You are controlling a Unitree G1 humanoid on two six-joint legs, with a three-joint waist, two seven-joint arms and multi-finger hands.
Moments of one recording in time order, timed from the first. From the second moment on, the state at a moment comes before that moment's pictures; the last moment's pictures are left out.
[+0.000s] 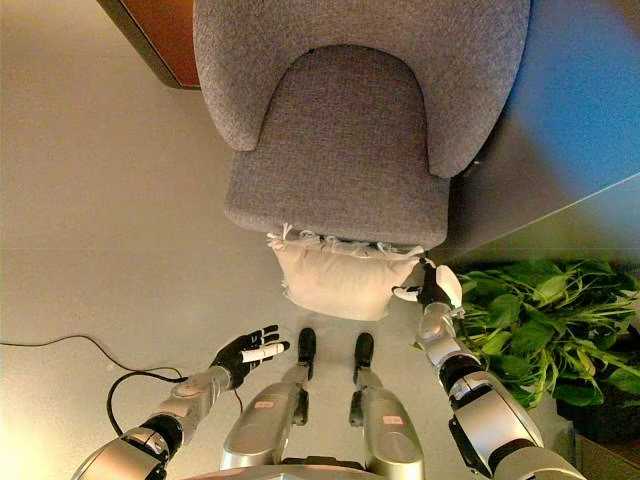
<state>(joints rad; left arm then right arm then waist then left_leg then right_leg) -0.28 0.28 -0.37 1.16 -0.49 -0.18 -0.23 -0.52 -0.32 0.42 1.05 -0.01 0.04 -0.45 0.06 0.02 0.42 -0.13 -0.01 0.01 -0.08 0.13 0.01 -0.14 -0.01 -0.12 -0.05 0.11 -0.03</state>
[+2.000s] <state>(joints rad) -0.31 0.31 -0.44 0.86 -0.80 -0.37 -0.25 -0.99 -0.53 0.39 1.03 0.09 0.04 -0.57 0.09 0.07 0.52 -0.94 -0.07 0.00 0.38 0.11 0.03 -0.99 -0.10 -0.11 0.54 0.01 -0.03</state>
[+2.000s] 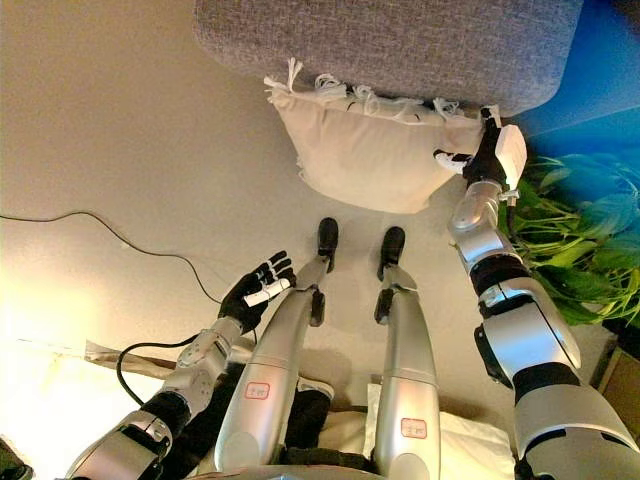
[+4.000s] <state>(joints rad) -0.11 0.28 -0.24 0.90 -0.66 -0.24 -0.19 -0.25 -0.53 0.29 0.38 -0.04 -0.01 -0.37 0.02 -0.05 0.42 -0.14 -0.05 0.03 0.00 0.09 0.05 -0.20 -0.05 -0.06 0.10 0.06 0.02</state>
